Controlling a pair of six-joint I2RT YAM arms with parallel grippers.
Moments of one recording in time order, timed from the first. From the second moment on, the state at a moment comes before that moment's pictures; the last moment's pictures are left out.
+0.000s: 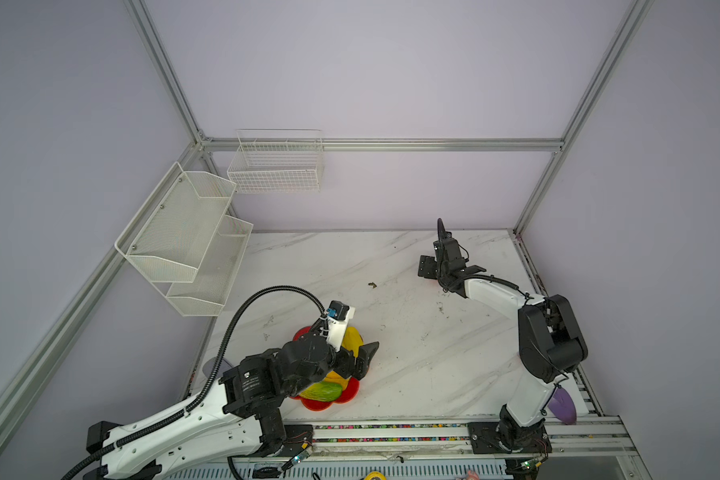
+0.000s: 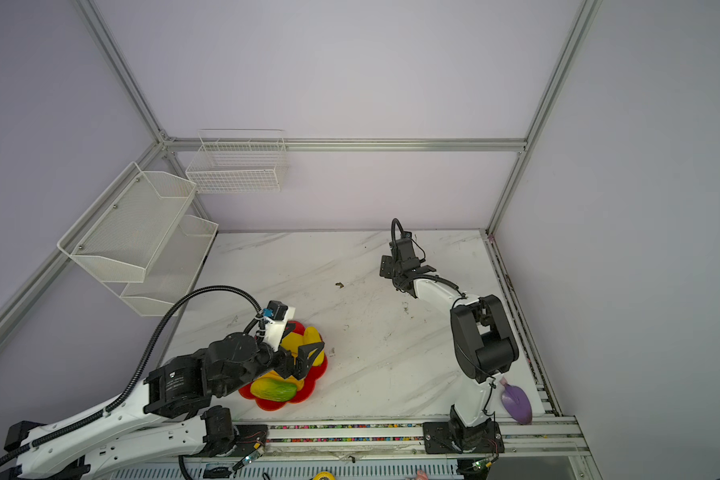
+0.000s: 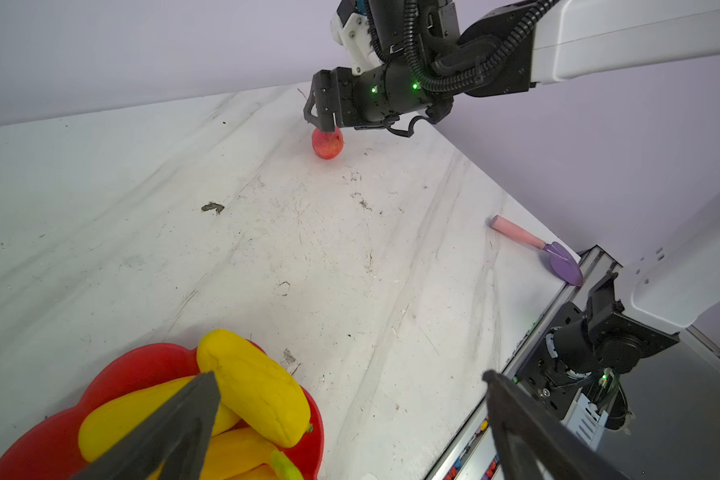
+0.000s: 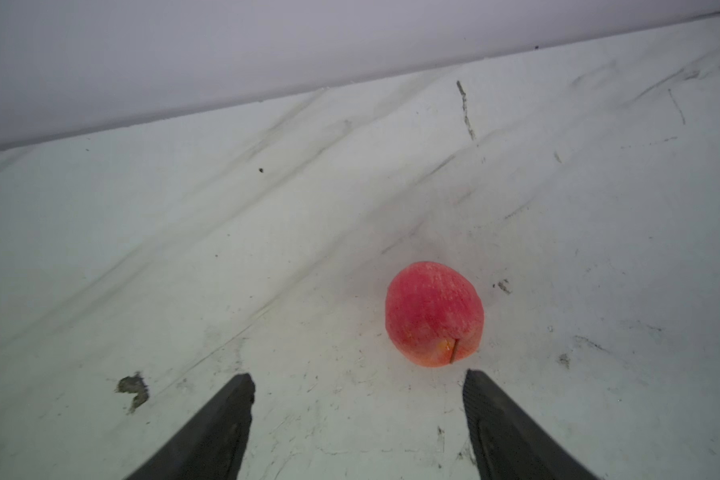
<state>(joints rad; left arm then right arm) -1.12 0.80 0.85 -0.53 -0.33 -0.43 0.38 1.82 1.24 -0.14 0.22 0.38</state>
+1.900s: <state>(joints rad) -1.01 0.79 0.85 -0.66 -0.36 -0.47 0.65 1.82 1.41 -0.12 -0.25 0.14</state>
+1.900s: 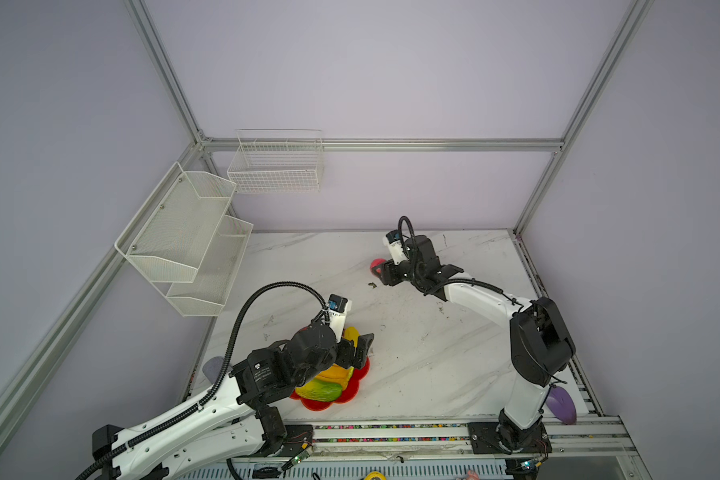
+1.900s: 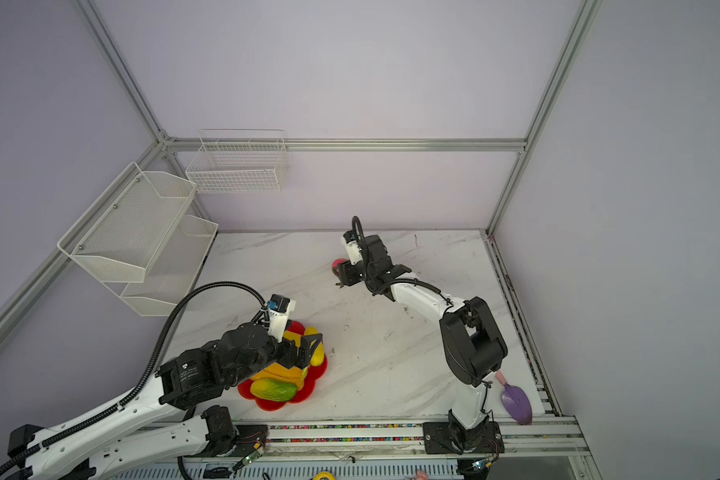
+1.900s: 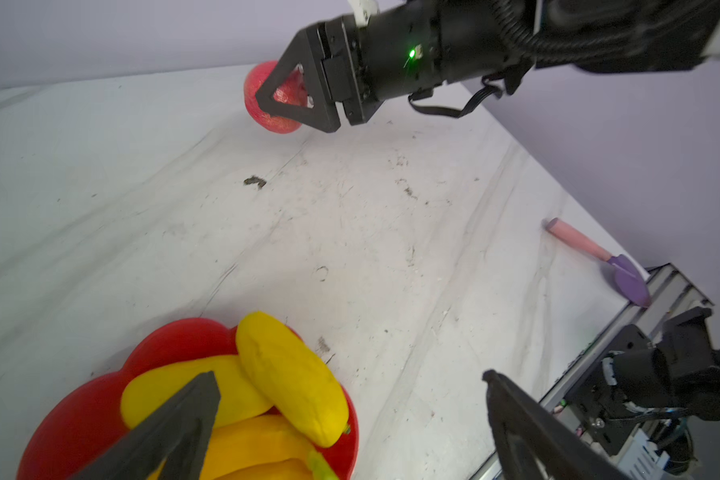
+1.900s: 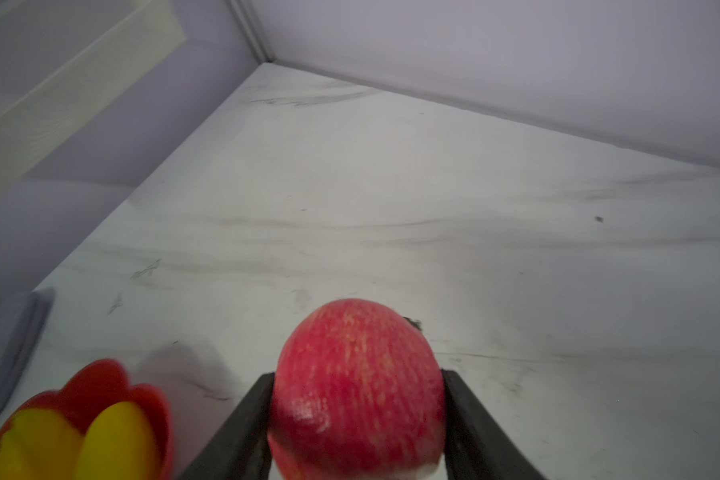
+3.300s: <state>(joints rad) -1.01 0.39 0.85 -1.03 -0.52 -0.61 1.09 1.98 1.61 -0.67 -0.34 -0.10</state>
